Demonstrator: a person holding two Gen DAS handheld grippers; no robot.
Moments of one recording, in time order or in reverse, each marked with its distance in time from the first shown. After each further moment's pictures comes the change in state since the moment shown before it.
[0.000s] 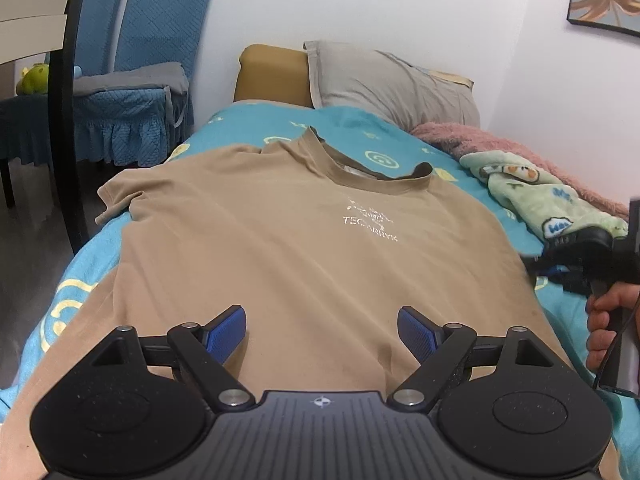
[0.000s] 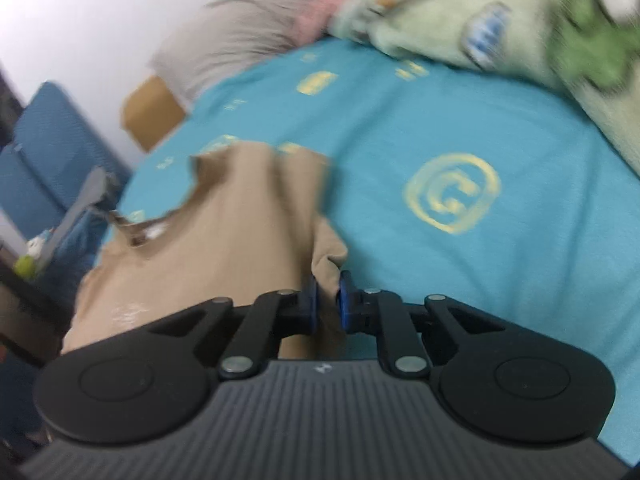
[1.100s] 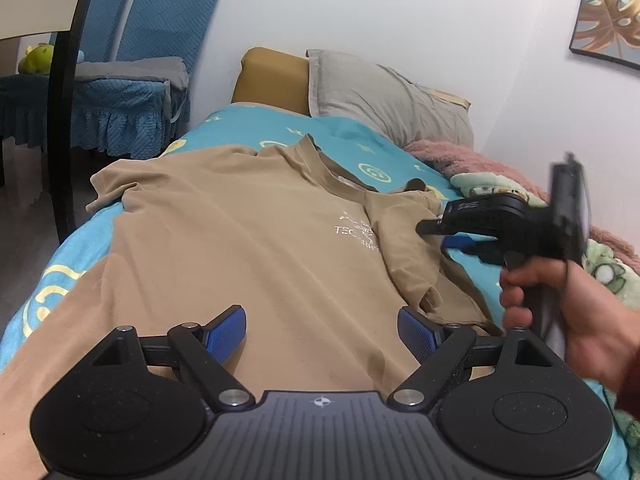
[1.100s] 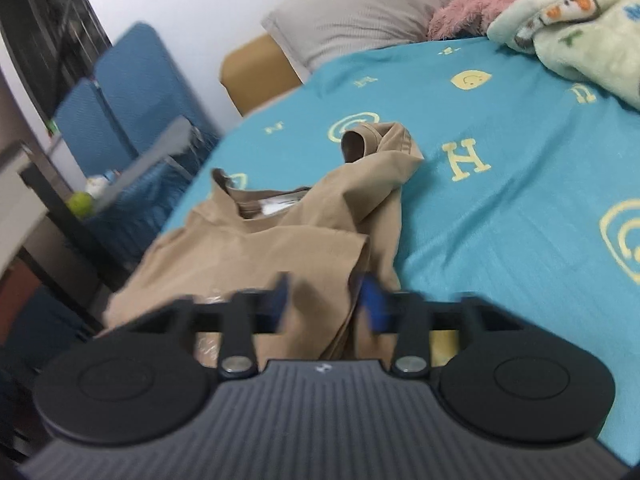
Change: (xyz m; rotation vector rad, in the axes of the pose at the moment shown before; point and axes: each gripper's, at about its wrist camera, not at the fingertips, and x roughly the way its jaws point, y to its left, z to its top) left arm 0.006 0.010 -0.004 -0.074 -0.019 -0.060; right arm 0.069 0.091 0.016 -0.138 0.067 0.179
